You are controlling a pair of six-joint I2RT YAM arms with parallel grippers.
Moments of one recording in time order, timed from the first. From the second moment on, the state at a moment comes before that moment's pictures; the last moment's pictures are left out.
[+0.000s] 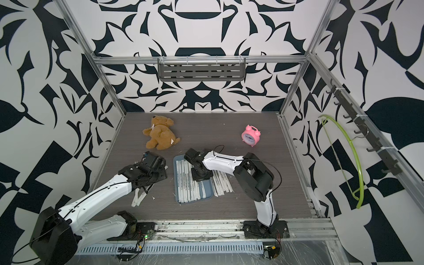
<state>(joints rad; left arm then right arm) -0.57 1.12 0.71 -0.72 -0.22 -0.86 0.89 1.94 1.34 -0.81 -0.01 0.67</state>
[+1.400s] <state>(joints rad) -0.40 1.45 0.72 -0.73 -0.08 -0.74 0.88 1.79 1.35 -0.82 0.00 0.67</state>
